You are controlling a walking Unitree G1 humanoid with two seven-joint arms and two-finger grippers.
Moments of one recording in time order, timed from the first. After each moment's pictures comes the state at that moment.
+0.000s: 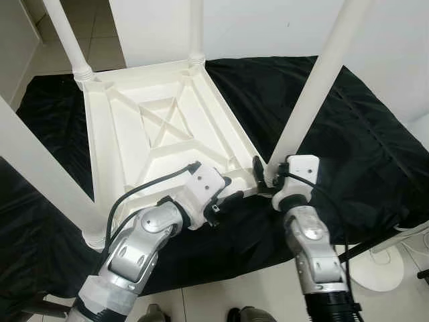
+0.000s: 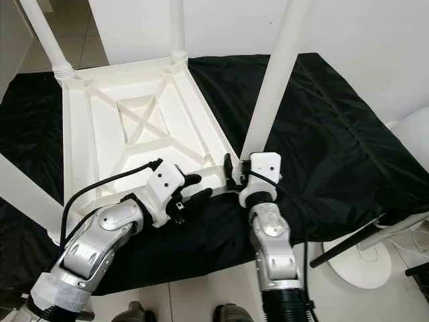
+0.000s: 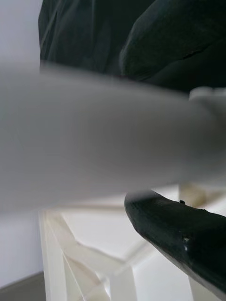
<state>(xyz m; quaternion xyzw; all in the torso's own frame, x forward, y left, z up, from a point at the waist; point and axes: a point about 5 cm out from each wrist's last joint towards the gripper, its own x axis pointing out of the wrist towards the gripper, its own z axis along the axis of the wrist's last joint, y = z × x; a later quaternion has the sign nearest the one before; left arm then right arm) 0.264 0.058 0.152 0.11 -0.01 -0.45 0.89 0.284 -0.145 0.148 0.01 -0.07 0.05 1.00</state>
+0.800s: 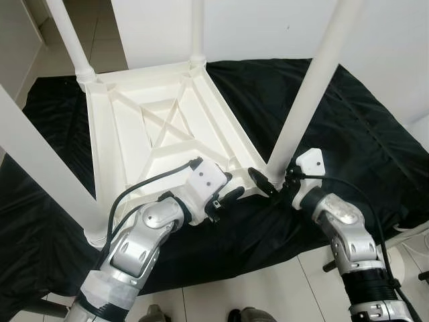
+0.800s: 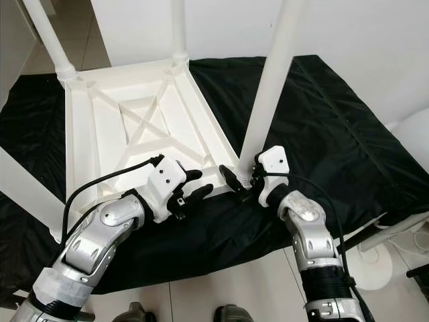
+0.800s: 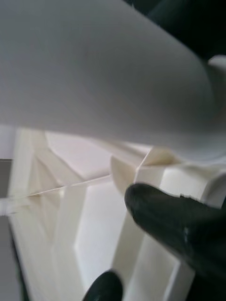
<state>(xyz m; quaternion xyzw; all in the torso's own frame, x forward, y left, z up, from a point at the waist) 0.270 0.055 0.155 0.12 -0.01 -0.45 0.89 0.305 -0.169 0.149 -0.11 -0.04 0.32 0.94</state>
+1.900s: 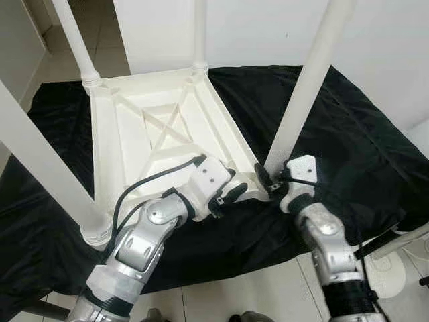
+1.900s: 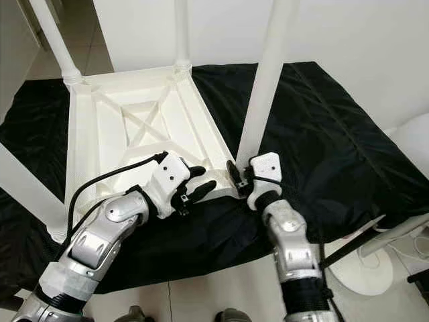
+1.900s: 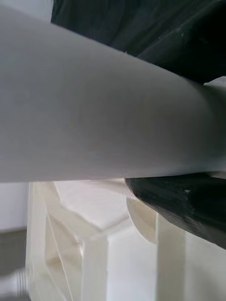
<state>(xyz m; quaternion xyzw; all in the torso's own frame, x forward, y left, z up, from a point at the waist) 0.275 0.050 0.159 0.12 -0.03 -0.45 0.88 0.291 -0.140 0.134 -0.05 -0.05 0.11 0.99</state>
